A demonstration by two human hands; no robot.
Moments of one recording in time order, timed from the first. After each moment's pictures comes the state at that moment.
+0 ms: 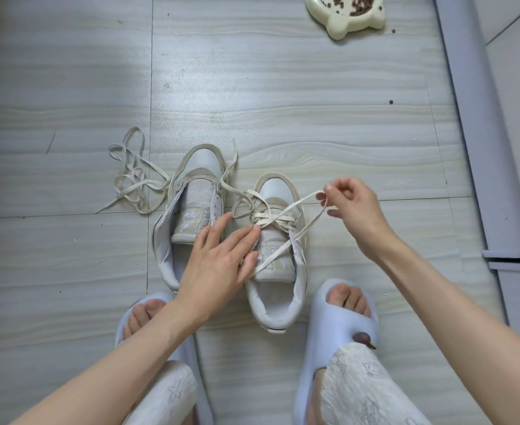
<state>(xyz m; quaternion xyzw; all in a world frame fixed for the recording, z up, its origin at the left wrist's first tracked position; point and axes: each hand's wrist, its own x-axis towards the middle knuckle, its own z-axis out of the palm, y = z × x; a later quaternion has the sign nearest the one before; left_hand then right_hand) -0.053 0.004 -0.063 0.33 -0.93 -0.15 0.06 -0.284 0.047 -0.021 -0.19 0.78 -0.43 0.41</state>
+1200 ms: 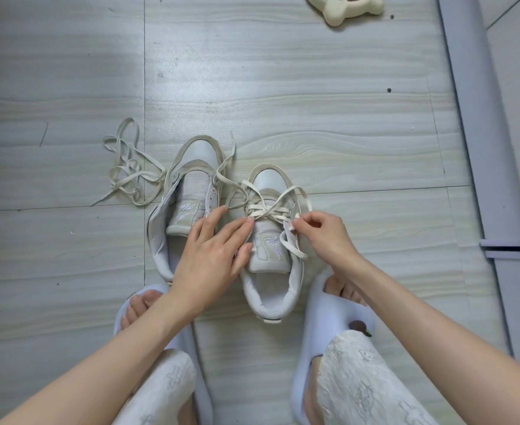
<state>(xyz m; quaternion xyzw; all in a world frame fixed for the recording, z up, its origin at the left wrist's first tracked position) -0.050 0.005 -0.065 0.32 -0.94 -0.13 0.06 -0.243 0.074 -0.056 -0.22 0.82 -0.29 0.44</state>
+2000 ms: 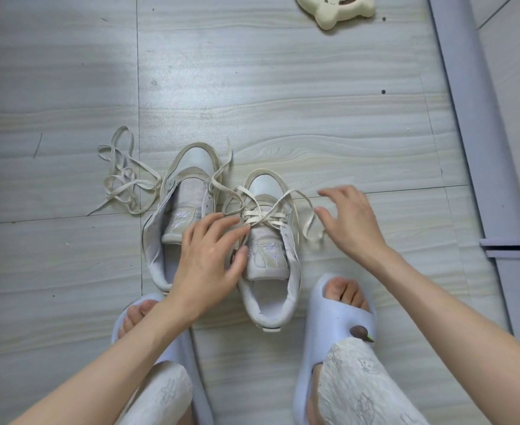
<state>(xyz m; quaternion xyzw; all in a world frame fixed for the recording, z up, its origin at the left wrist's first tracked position) -0.053 0.001 -0.055 0.36 -0.90 -0.23 0.09 -0.289 0.077 -0.055 -0.44 0.86 -0.13 0.23</state>
